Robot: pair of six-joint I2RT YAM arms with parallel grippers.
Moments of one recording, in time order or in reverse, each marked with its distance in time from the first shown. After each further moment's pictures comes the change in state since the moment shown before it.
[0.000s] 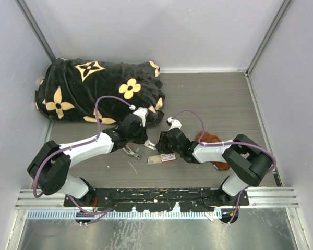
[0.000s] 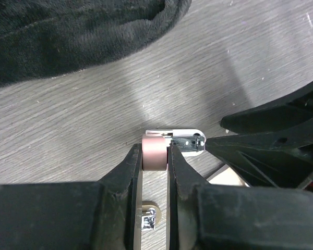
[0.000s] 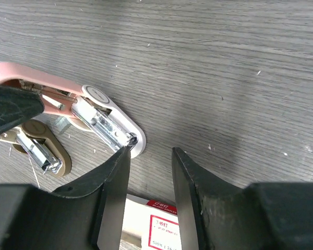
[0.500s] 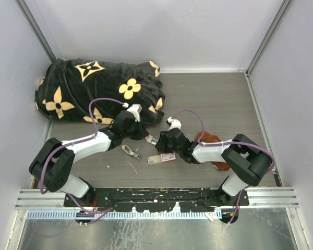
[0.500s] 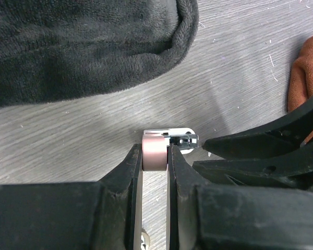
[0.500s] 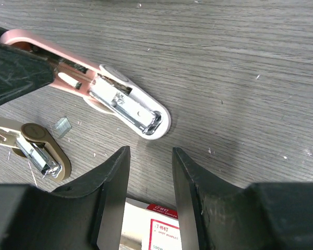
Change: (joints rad) left arm 0.115 0.020 -0.071 0.216 0.171 -0.102; right arm 0.000 0.006 -0.003 0.018 0.023 -0.002
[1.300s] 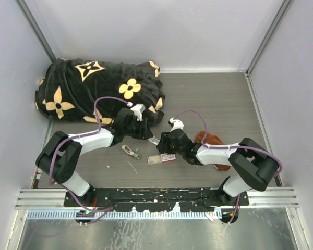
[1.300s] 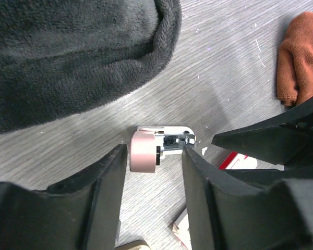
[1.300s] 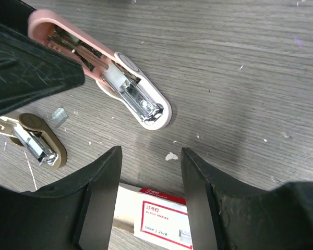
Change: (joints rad) left arm 0.057 0.113 0.035 0.065 0.185 0.057; right arm 0.000 -0.067 -0.028 -0.043 0.010 -0.024
